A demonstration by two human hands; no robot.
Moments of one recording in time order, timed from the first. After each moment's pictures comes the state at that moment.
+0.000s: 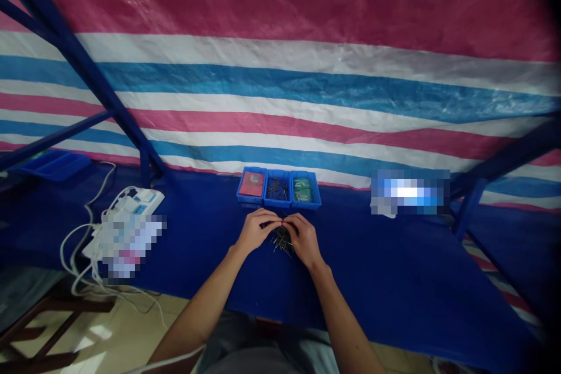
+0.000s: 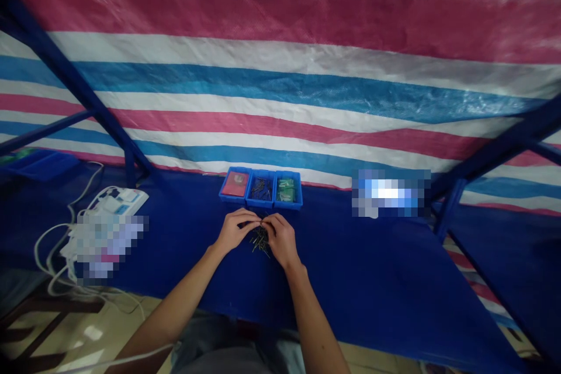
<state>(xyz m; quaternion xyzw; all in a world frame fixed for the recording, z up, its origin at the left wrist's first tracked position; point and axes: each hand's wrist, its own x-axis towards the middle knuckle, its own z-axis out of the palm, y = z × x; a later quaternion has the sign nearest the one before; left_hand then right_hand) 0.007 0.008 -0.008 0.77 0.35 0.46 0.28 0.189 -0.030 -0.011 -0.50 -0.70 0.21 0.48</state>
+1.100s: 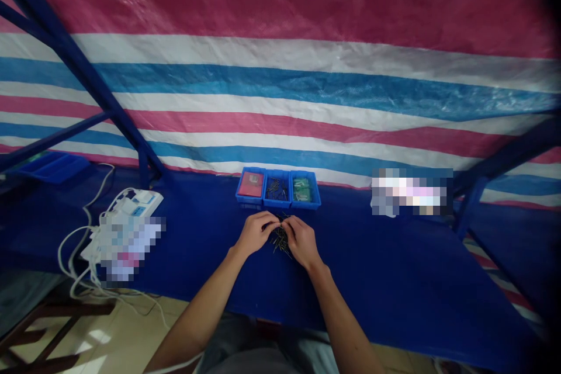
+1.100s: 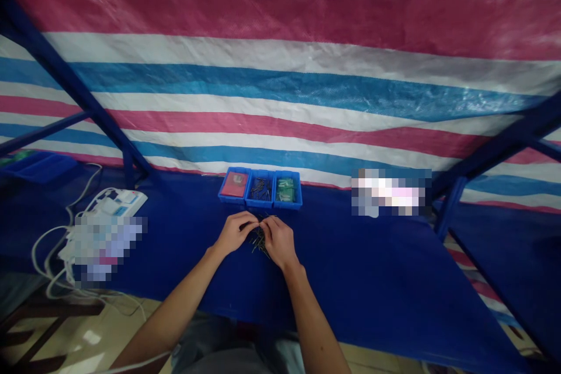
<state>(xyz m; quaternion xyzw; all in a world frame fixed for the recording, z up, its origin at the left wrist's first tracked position) 0.009 0.003 -0.003 0.78 0.36 0.41 0.30 0.185 -0.034 -0.009 -0.52 -0.73 0.14 0.41</state>
